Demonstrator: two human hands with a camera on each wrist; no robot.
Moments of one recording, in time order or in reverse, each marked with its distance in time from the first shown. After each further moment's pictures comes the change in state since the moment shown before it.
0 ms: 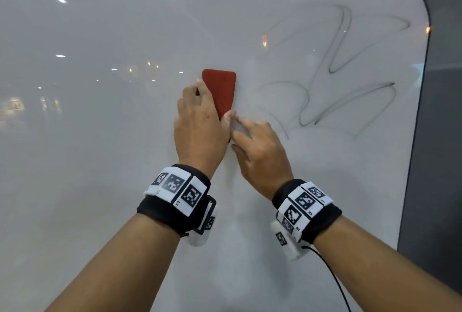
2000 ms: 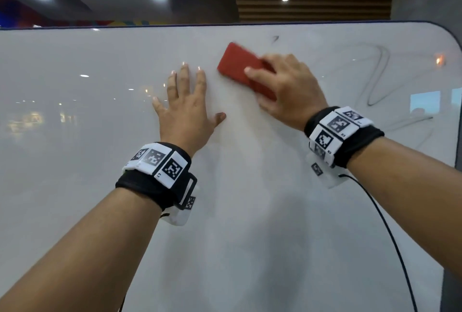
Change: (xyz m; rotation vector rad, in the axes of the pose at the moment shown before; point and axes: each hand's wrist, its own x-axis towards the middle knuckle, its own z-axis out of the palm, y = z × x) left_hand 0.075 -0.086 -0.051 0.194 -0.101 -0.006; right_hand 0.167 0.013 -0.022 -0.293 -0.084 -0.195
